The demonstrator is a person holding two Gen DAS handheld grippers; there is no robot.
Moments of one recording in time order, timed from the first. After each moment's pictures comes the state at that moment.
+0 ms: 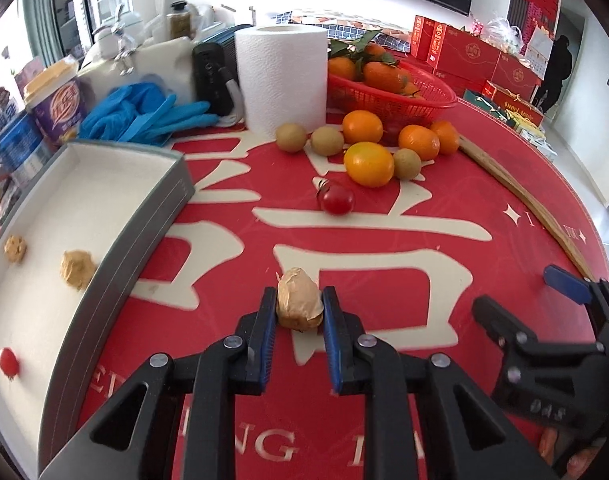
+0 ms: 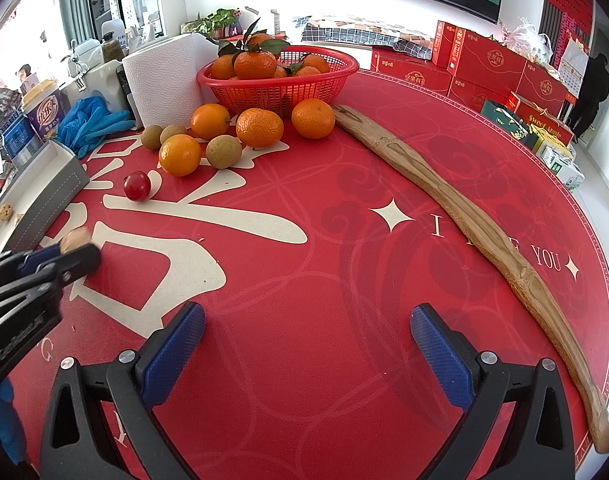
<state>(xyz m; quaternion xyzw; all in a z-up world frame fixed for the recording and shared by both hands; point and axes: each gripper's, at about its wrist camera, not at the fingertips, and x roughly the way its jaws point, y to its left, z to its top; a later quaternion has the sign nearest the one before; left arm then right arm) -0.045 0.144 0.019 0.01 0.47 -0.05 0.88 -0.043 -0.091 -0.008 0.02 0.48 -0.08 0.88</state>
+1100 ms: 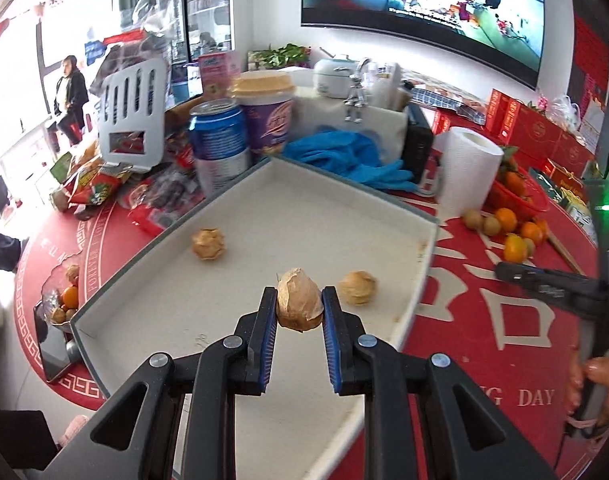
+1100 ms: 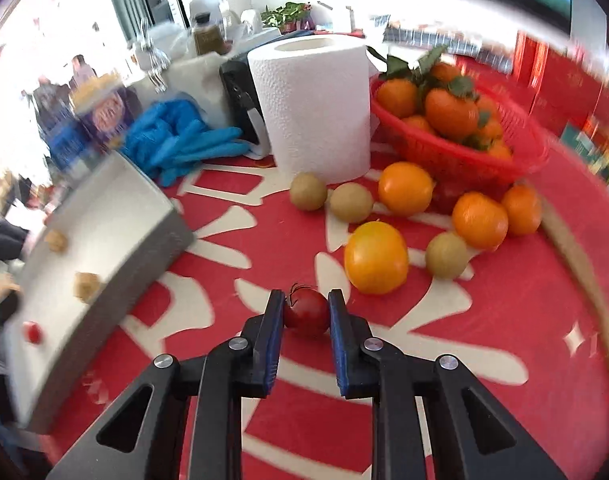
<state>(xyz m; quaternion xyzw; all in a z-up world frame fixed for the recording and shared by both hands) -0.089 0.319 0.061 -0.04 0.39 0.08 0.92 0.045 0.001 0.002 0.07 0.48 0.06 0.87</state>
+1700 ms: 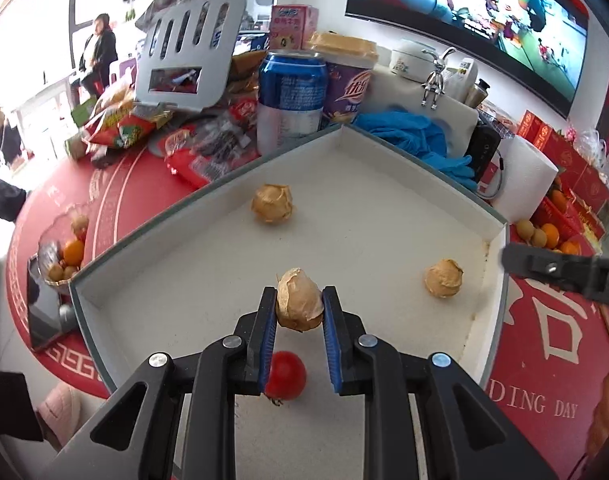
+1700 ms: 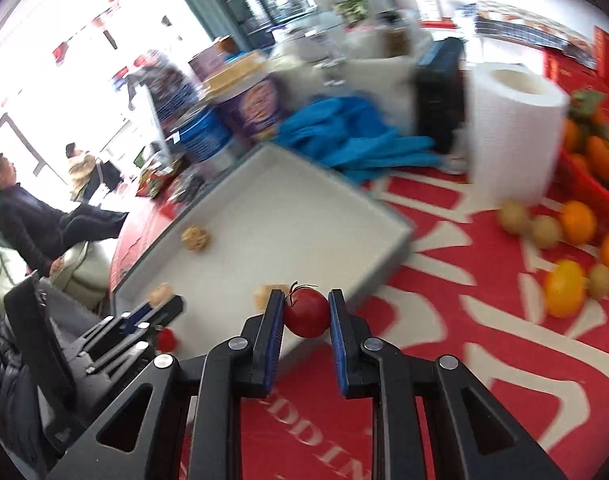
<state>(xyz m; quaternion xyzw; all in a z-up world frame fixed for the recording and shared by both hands) -0.091 0.375 0.023 -0.11 0.39 0.11 0.91 0.055 0.120 0.030 0.09 0.49 0.22 0.84</state>
